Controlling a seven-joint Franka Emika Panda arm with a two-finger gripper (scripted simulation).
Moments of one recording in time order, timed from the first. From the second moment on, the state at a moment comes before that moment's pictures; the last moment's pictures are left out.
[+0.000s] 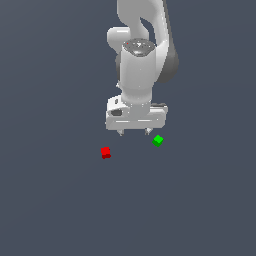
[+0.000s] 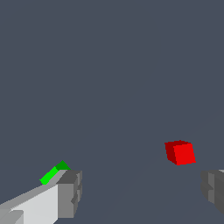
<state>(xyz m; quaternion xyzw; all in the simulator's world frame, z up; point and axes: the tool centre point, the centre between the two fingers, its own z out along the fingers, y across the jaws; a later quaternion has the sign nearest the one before) 0.014 0.025 0.212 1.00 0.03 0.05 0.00</state>
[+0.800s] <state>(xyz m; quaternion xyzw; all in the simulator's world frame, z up) 0.006 -0.016 0.168 1.00 0.06 0.03 0.00</state>
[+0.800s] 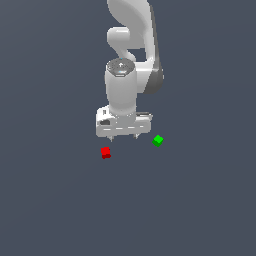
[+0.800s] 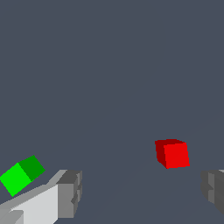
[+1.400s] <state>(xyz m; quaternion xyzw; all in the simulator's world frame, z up) -0.005 -0.092 0.088 1.00 0.10 0.01 0.00</state>
